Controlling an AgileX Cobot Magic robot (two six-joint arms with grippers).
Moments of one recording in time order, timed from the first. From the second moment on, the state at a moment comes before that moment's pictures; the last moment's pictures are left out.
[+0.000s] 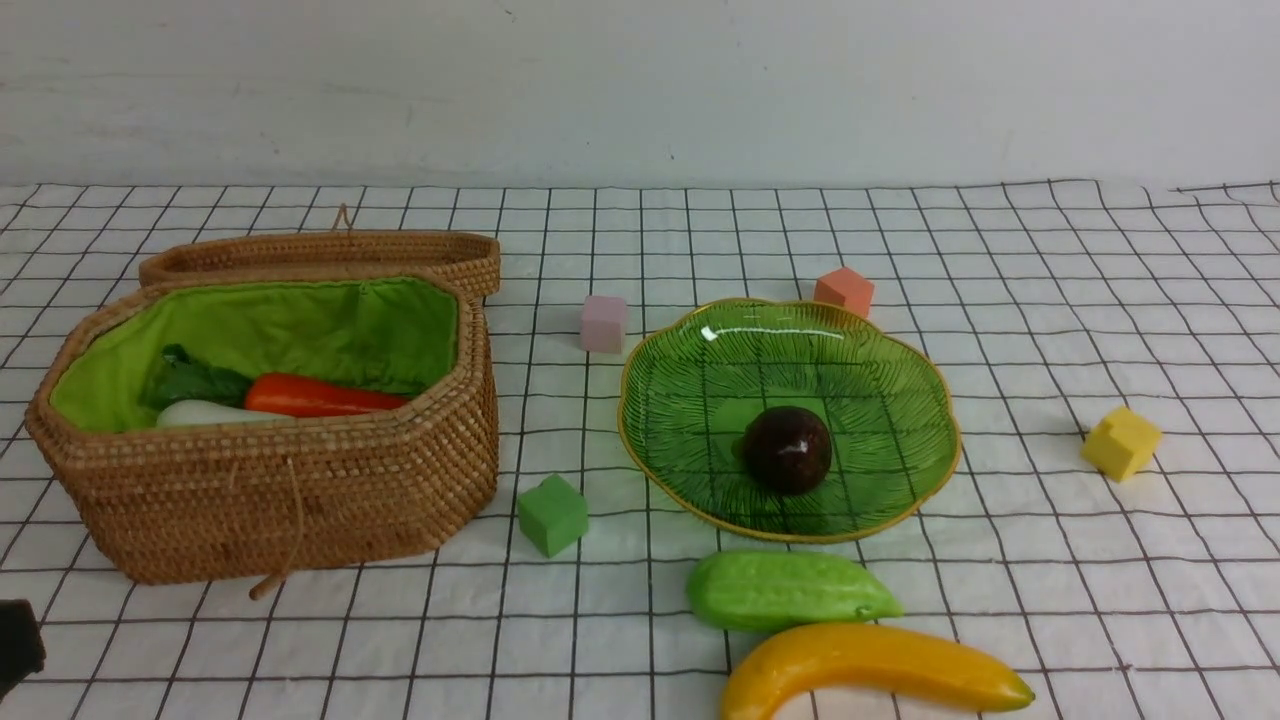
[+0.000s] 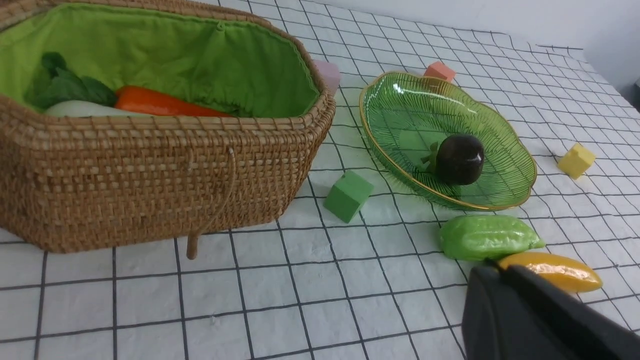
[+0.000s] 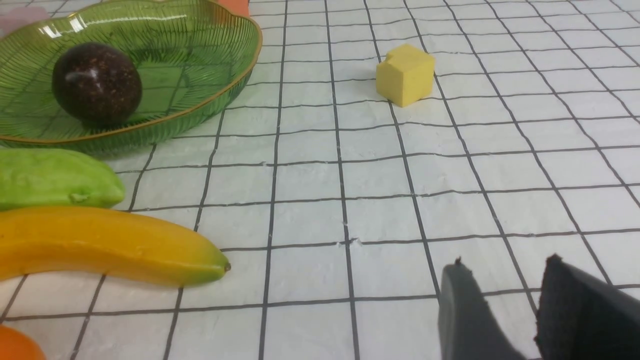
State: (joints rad) right arm -0.07 -0.01 0.01 0.17 0.39 -0.15; left arm -0.24 0.30 -0.57 -0.24 0.70 -0.11
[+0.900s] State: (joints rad) right arm -0.07 -0.01 0.01 0.17 0.39 -0.15; left arm -0.02 -0.01 -0.06 -0.02 0.47 -0.16
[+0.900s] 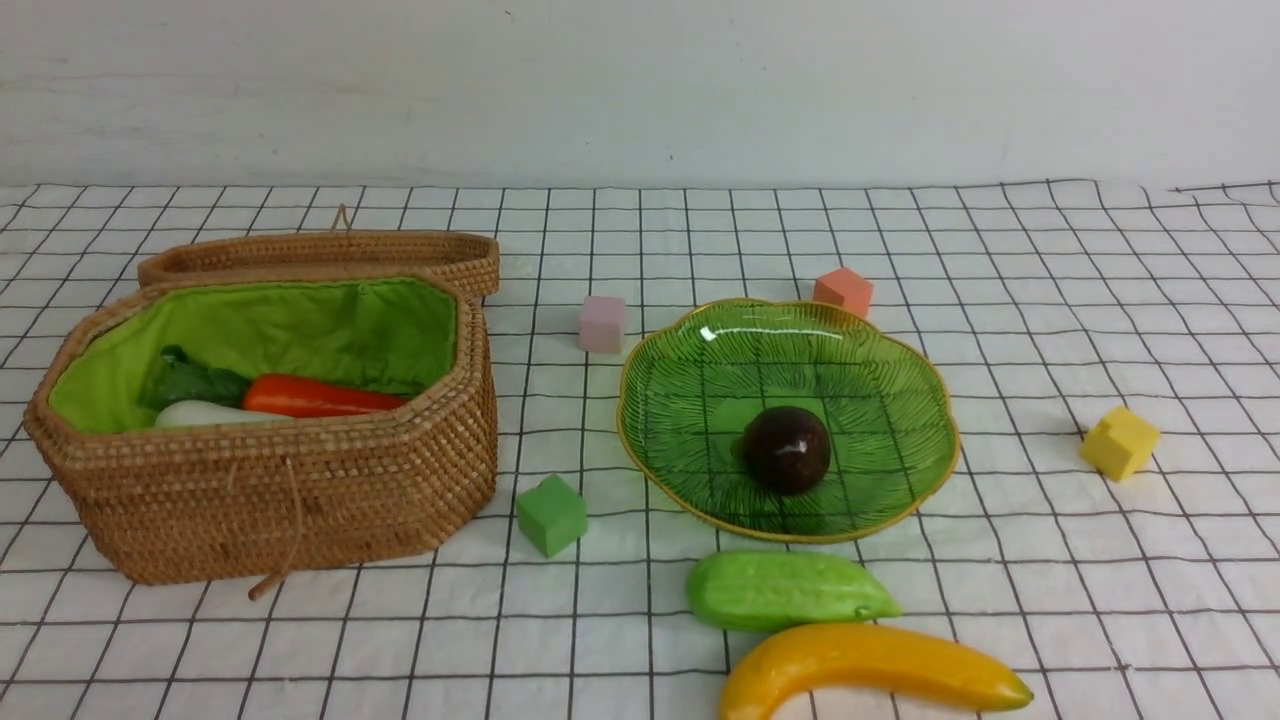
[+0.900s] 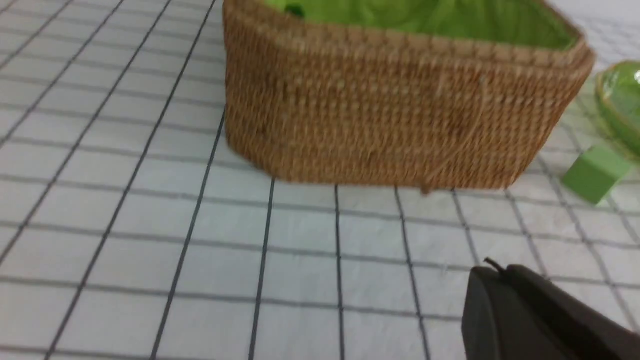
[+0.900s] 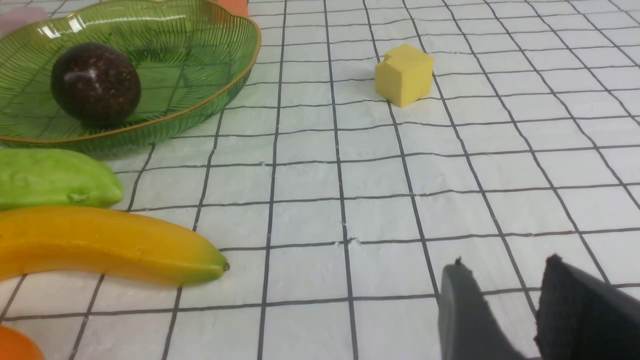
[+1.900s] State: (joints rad) right arm -0.07 -0.01 0.03 0.16 0.30 -0.15; left arm -0.02 -0.01 0.03 0.00 0.36 -0.16
